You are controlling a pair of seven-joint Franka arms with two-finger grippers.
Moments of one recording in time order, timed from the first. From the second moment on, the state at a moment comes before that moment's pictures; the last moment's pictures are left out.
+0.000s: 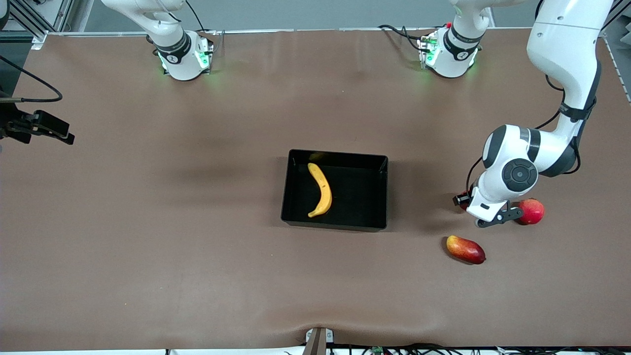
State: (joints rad) left arm 0.06 0.48 -0.18 -1.96 0.27 2.26 -0.56; right arm -0.04 0.07 -0.01 -1.48 0.01 1.50 0.00
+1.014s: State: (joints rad) left arm 0.07 0.42 -0.18 -1.97 0.27 2.26 -0.56; right arm -0.04 0.07 -0.01 -1.48 0.01 1.50 0.00
